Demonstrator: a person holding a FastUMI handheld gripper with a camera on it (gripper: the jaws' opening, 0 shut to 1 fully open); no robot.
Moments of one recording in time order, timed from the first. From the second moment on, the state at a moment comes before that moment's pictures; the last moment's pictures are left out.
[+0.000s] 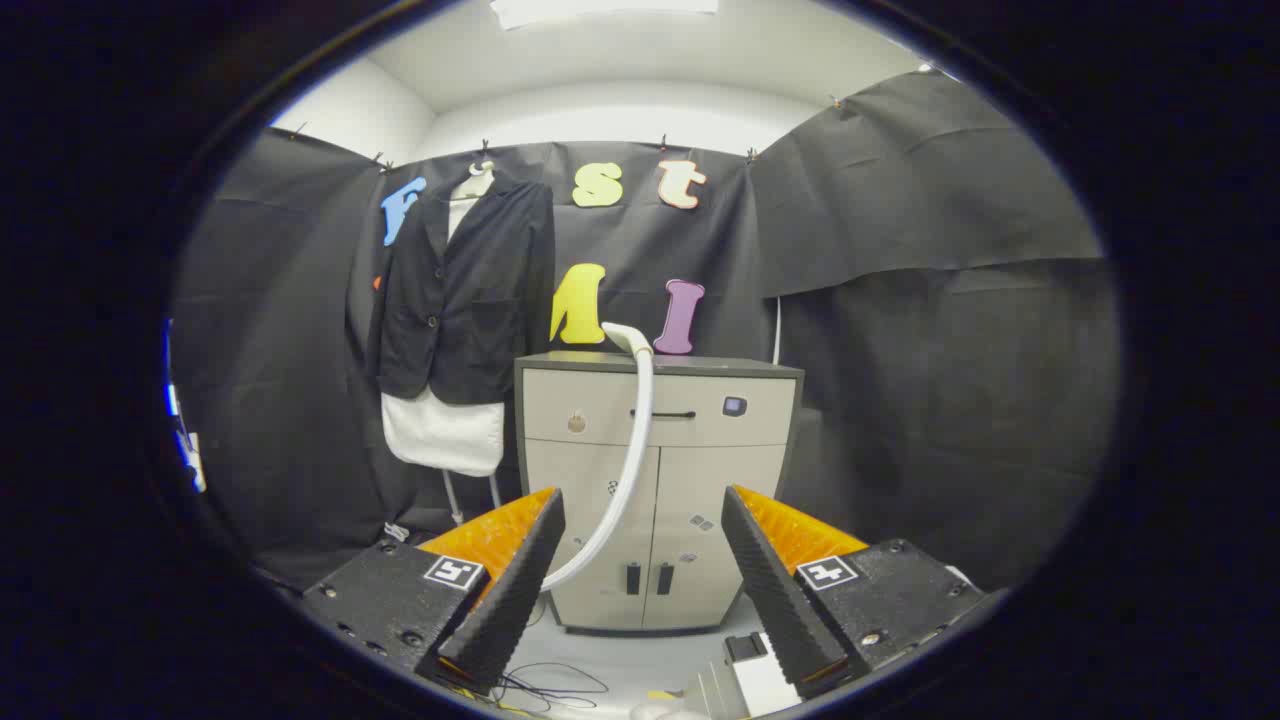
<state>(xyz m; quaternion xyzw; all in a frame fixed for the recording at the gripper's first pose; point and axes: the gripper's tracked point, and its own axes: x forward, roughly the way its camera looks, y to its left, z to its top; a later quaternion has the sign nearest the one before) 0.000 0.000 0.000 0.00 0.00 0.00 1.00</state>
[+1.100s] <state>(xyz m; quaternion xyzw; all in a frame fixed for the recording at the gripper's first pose) 0.016 -0.002 0.055 0.02 -0.02 -0.01 1.00</state>
